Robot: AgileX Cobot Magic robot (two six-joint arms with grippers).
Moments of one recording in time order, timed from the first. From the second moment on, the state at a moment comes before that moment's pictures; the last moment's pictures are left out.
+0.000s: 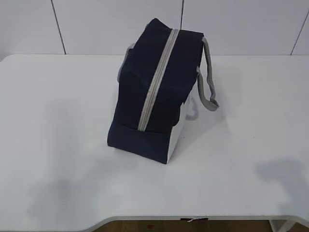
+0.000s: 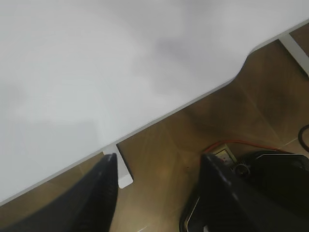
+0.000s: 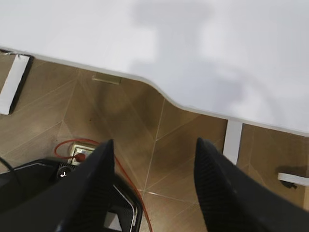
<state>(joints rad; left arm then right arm) -0.49 0.36 -0.52 0.03 1.09 -0.02 0.06 0.33 -0.49 0.04 1.15 -0.12</state>
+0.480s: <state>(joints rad) -0.49 0.36 -0.52 0.03 1.09 -0.02 0.06 0.33 -0.49 0.02 1.14 -0.10</state>
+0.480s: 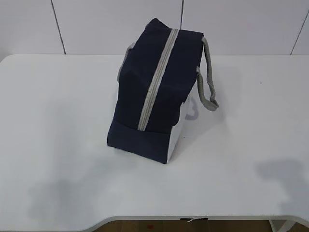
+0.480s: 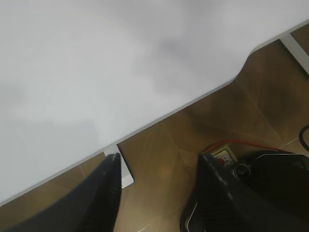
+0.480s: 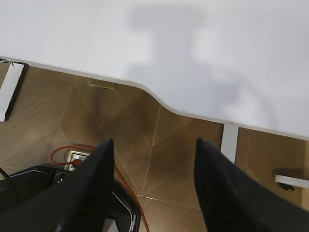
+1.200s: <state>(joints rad) -0.25 0.26 -0.52 0.03 1.09 -0.02 0.06 0.20 -0.49 0.02 1.14 -0.10</state>
